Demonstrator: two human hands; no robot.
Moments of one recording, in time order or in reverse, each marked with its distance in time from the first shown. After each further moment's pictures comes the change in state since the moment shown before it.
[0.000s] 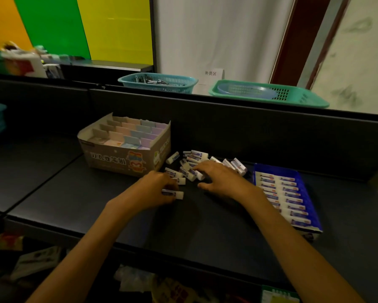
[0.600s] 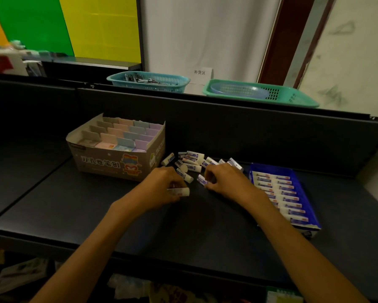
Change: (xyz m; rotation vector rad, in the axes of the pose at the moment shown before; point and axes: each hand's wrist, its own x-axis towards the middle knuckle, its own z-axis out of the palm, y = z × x) left_hand 0.010 0.005 -0.003 -0.069 0.110 0.180; right_hand -0.007 0.010 0.003 -0.035 0.065 0.156
